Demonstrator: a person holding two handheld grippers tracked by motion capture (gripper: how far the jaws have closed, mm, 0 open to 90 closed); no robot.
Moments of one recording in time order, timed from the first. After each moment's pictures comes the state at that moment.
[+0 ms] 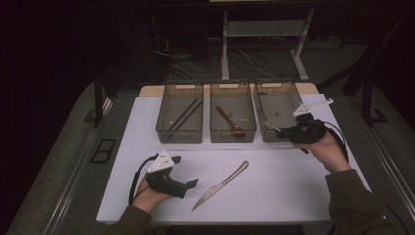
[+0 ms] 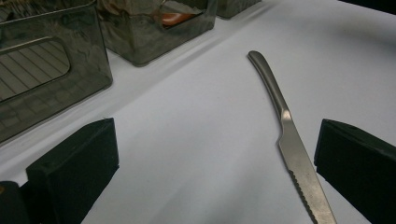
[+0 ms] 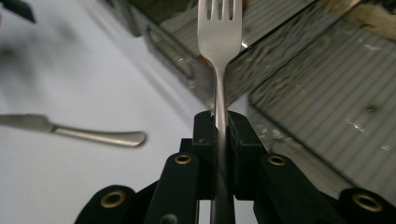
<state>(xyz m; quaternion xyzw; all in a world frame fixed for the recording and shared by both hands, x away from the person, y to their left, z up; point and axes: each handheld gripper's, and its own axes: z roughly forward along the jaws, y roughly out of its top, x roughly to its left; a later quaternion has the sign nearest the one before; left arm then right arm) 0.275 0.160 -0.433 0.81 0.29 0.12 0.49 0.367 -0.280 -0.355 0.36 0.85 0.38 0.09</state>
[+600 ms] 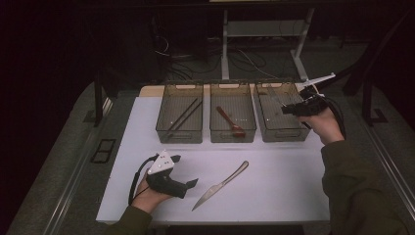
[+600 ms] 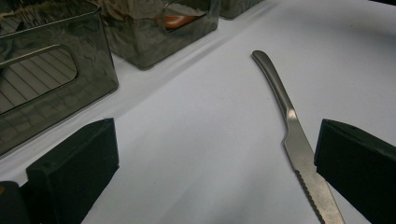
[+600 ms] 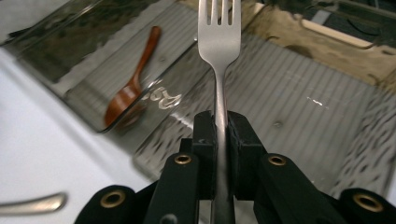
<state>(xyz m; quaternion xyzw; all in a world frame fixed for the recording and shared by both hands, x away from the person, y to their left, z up) 0.273 0.159 -0.431 0.82 0.28 0.13 0.49 0.439 -0.299 -0.340 0.45 0.81 0.36 0.12</state>
